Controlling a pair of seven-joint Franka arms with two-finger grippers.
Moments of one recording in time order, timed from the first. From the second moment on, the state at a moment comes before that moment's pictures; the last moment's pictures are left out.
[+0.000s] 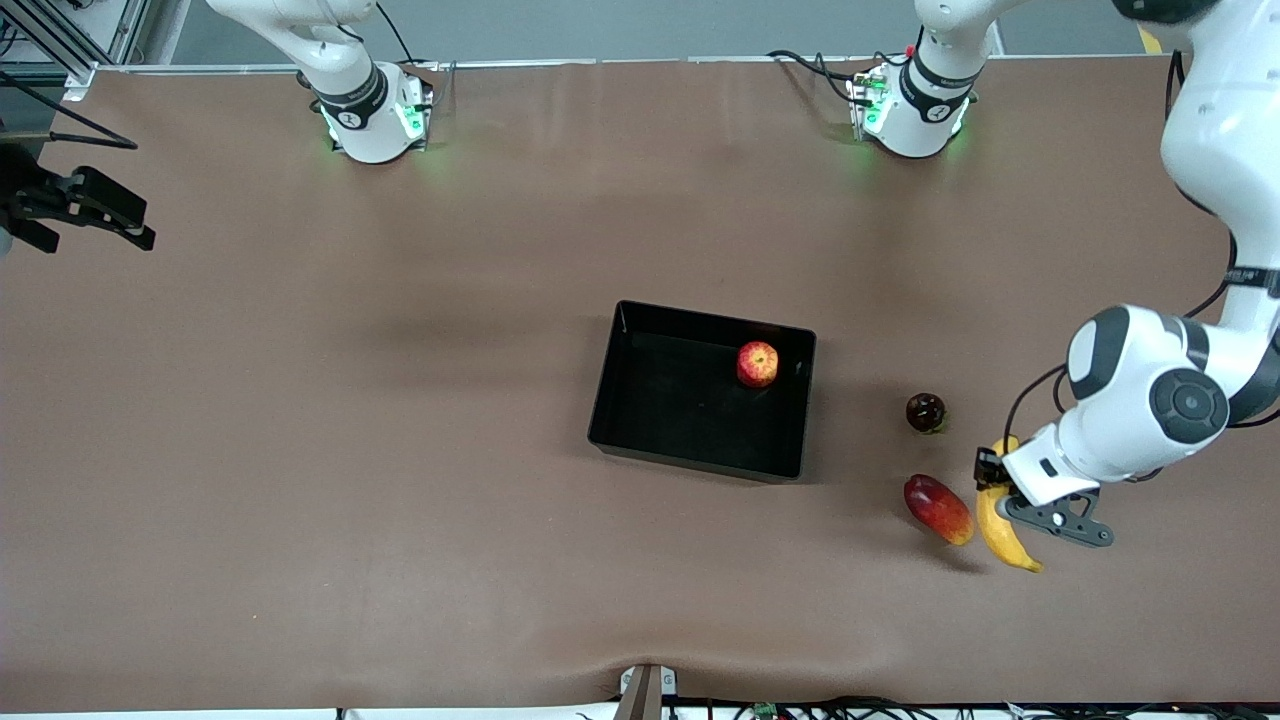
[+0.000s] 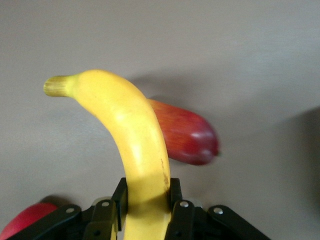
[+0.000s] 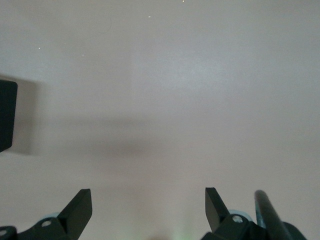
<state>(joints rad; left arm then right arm) 0.51 0.71 -0.74 -1.54 0.53 2.11 0.03 -0.07 0.00 0.08 -1.45 -0.01 1.43 -0.01</state>
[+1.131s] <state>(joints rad) 0.03 0.69 -0.88 -1.56 0.58 2.03 -0.46 -0.07 0.00 0.08 -1.45 -0.01 1.43 -0.01</state>
